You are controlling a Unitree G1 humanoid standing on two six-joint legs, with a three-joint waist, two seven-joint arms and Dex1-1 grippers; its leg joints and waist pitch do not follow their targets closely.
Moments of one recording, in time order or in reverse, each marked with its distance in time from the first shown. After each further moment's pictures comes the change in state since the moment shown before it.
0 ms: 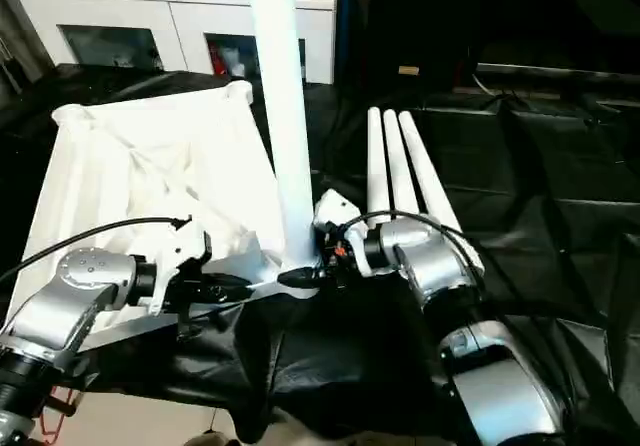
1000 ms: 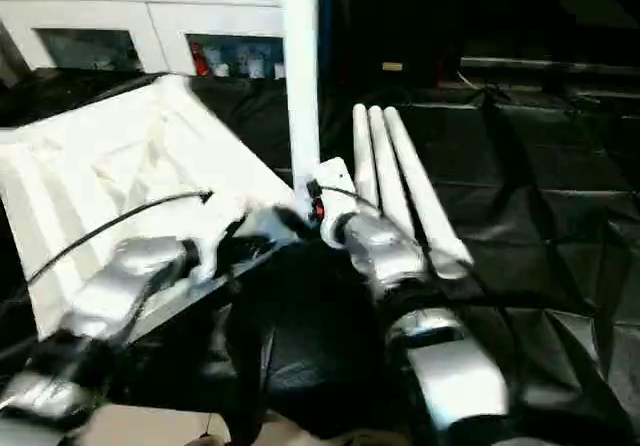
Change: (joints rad) left arm -0.081 -0.158 0.024 0.081 0.063 0.036 0.282; right arm -0.107 0.146 -0.159 0.249 0.002 -0.103 -0.489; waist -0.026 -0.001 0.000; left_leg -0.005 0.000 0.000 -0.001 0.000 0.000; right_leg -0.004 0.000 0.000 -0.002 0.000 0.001
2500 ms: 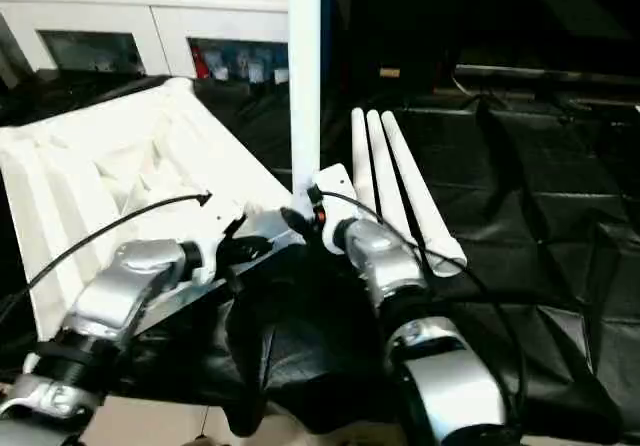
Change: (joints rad) left arm -0.027 -0.071 0.025 0.032 0.023 0.081 0.137; right arm 0.034 0.073 -0.032 -0.029 -0.003 0.052 -0.266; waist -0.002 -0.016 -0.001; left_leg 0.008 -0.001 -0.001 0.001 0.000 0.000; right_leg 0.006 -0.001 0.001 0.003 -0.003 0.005
